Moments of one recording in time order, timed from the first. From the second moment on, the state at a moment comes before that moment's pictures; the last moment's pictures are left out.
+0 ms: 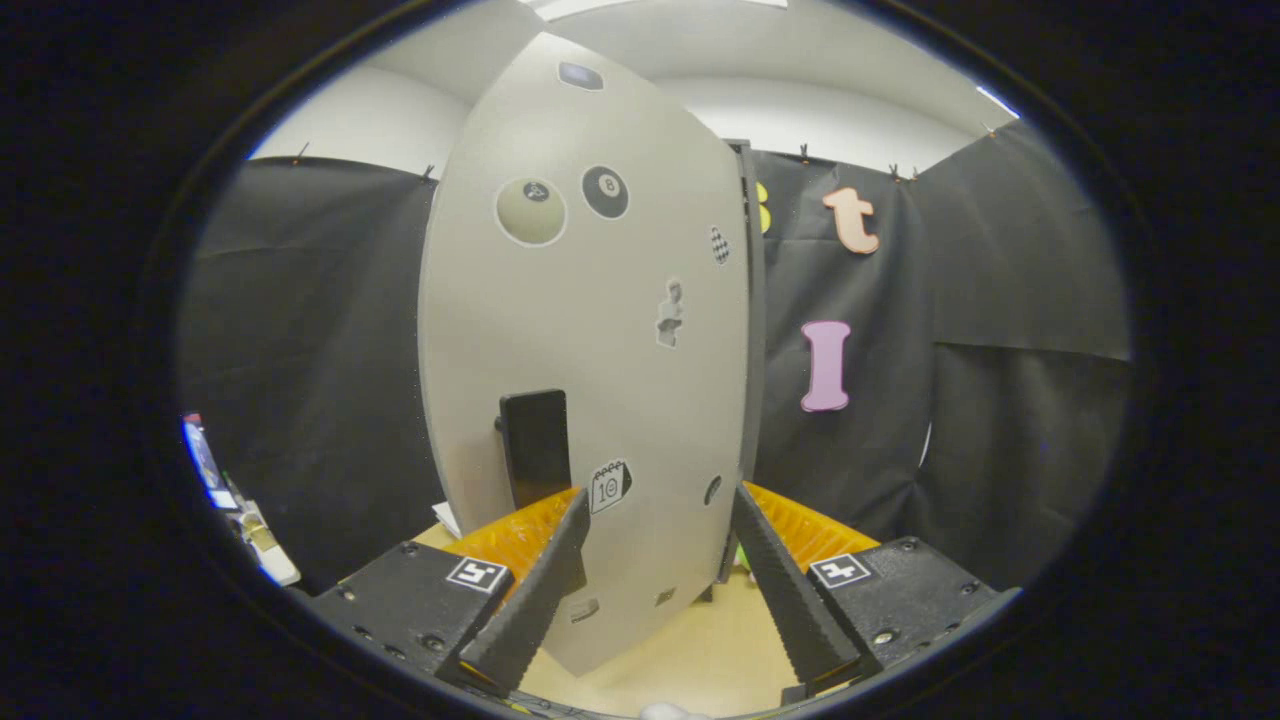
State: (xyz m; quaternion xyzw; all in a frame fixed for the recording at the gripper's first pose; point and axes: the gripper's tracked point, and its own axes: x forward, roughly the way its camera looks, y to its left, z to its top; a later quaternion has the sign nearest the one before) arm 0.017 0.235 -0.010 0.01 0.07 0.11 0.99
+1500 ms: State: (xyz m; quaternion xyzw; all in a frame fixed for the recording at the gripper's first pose) arm 0.049 0.306 0.014 0.00 0.07 0.10 0.99
